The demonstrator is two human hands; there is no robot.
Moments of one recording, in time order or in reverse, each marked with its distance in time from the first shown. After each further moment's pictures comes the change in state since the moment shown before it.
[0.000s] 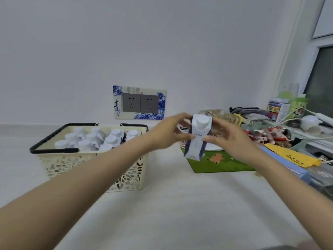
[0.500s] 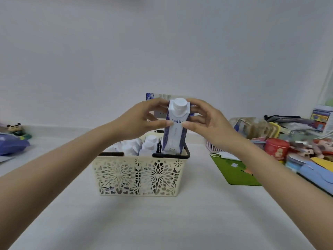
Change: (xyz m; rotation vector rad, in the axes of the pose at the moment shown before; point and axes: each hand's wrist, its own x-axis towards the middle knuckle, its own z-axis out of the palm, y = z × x) left_hand -0.079 -0.029 -0.129 0.059 0.173 0.051; right_hand 0.065 -0.082 0.102 0.158 -0.130 -0.227
